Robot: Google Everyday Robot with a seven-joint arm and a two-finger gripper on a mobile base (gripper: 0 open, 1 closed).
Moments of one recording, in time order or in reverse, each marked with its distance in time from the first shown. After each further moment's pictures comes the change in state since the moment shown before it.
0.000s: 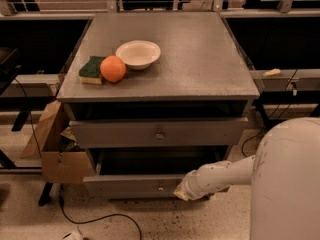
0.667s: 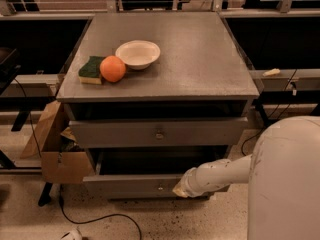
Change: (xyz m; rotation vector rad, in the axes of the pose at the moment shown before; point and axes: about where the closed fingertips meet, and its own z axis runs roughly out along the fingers) arm -0.005 -0.013 -0.002 0.033 -0.016 -0.022
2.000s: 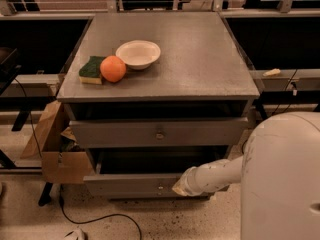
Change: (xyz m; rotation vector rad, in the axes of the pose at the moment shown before) arm -0.007 -0.005 -0.001 0.035 -0.019 0.012
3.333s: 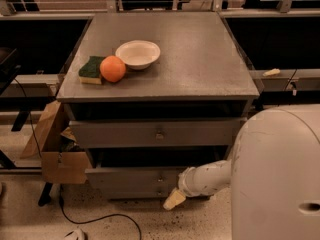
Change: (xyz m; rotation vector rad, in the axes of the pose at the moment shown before) arm -0.006 0.002 -0.009 0.032 -0.009 0.006
